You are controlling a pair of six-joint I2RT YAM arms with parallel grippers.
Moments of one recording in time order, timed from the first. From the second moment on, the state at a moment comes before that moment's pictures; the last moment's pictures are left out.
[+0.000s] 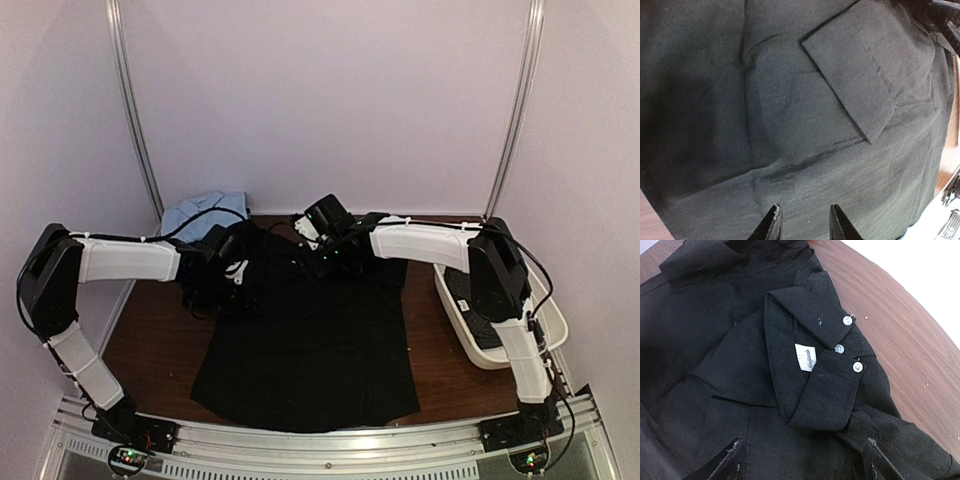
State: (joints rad) left arm -0.59 1.67 1.02 -0.46 0.27 -0.54; right arm 0.83 2.28 1.94 -0.45 0.17 -0.01
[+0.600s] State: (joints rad) left arm -0.59 1.67 0.92 -0.43 0.27 -0.54; right arm 0.99 2.29 1.86 -0.50 0.12 0.16
